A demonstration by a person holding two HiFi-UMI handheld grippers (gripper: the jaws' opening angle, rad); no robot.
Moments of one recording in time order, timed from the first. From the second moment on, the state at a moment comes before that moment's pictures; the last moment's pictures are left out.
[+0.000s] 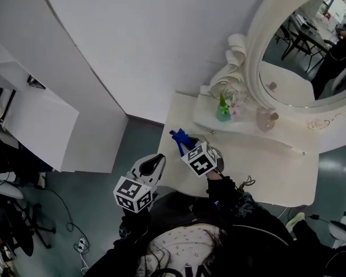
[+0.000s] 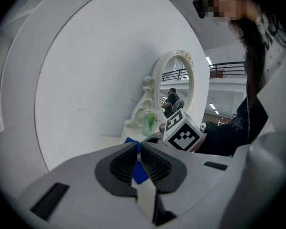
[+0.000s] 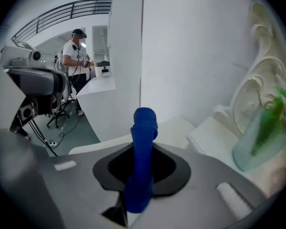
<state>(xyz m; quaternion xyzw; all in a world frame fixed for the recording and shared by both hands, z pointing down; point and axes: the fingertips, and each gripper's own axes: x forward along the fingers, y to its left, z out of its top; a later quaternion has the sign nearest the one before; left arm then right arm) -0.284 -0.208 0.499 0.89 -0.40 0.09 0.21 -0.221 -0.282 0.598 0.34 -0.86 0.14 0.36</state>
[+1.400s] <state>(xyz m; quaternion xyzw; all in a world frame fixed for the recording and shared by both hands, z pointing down) -0.213 -0.198 0.506 0.91 -0.34 0.13 0.21 -0.104 -0.270 0.679 0.44 -0.78 0.12 0.44</state>
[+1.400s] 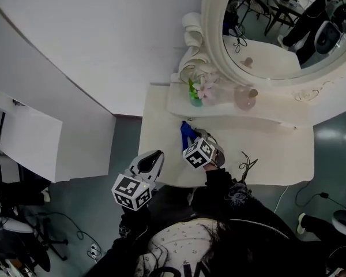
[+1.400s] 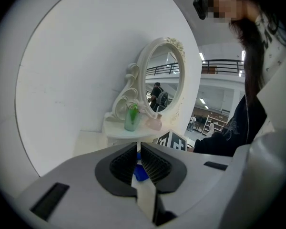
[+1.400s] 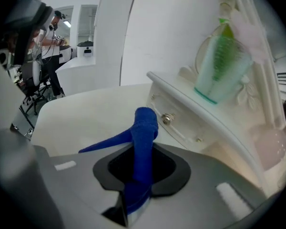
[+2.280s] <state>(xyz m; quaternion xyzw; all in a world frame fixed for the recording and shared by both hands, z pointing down) 0.050 -0.152 0.504 0.94 -0.22 0.16 0.20 0.207 -0.192 0.678 0.55 -0.70 0.19 0.41</state>
